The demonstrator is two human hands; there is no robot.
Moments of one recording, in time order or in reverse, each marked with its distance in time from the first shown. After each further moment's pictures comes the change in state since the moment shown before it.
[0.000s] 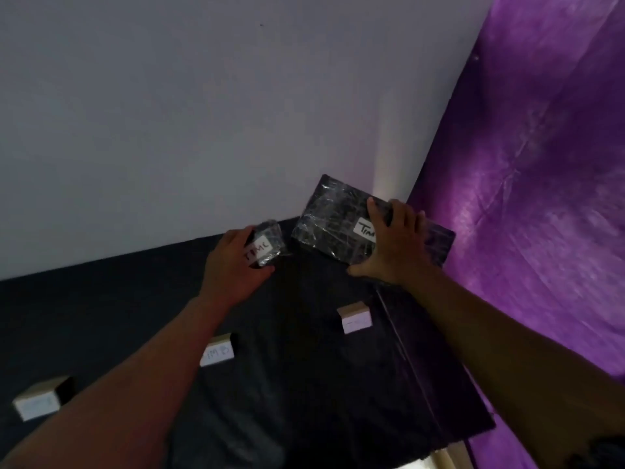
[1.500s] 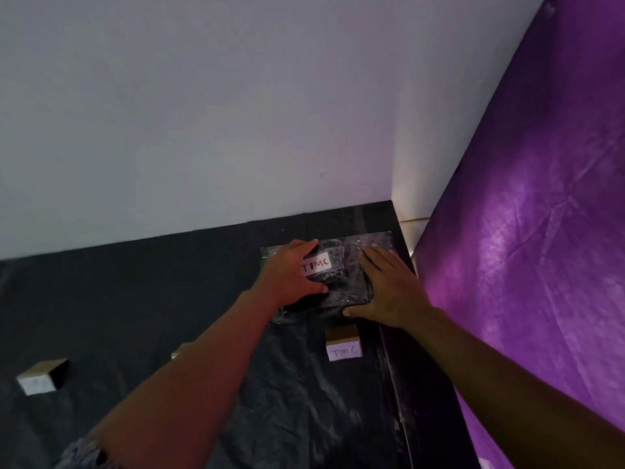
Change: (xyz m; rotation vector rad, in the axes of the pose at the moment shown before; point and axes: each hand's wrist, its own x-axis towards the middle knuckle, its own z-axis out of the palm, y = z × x) left_hand 0.056 0.070 0.115 0.075 -0.366 -0.060; right_hand 0.039 0.071 0.088 0.214 -0.223 -0.389
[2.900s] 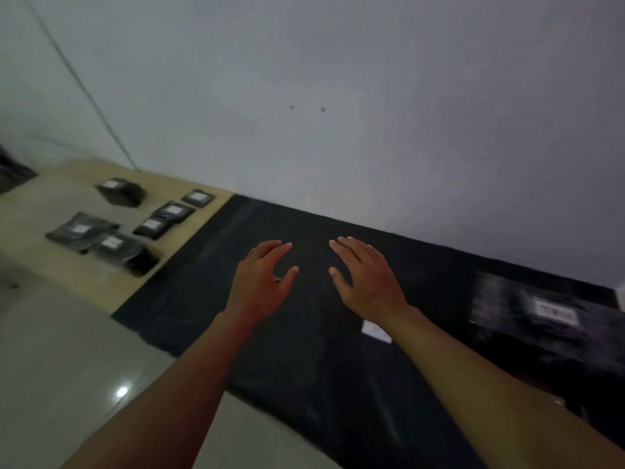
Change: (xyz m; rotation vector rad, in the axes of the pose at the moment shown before) left_hand -0.348 -0.208 -0.169 0.171 0.785 -0.345; right_hand 0.044 -0.408 0.058 0.198 0.261 -0.575
